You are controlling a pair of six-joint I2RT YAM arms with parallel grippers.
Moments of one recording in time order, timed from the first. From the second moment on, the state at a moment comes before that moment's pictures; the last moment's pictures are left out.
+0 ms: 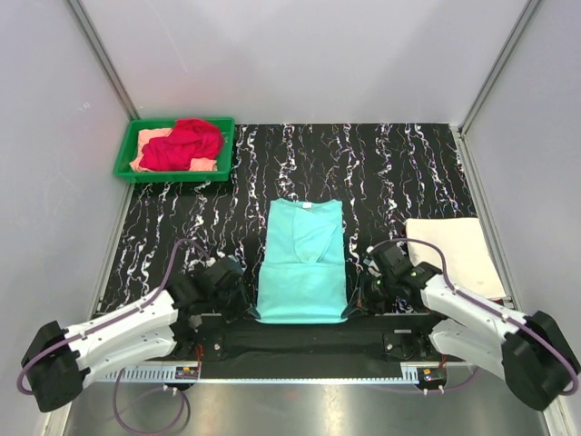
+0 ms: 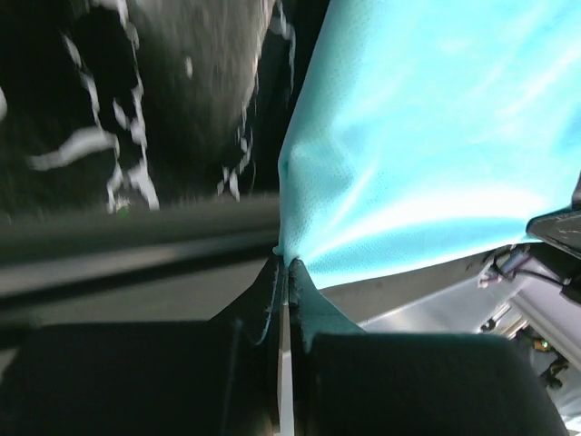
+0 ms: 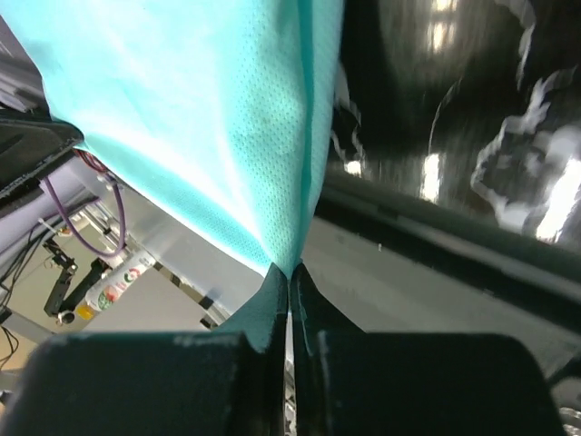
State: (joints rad) left arm -0.85 0.81 0.38 -0.63 0.16 -1.26; right arm 0.60 1.01 0.40 -0.50 -0.54 0.94
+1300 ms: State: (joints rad) left arm -0.44 1.60 1.39 -0.80 0.27 -0.84; right arm 0.25 1.52 1.13 -0.72 -0.76 0.84
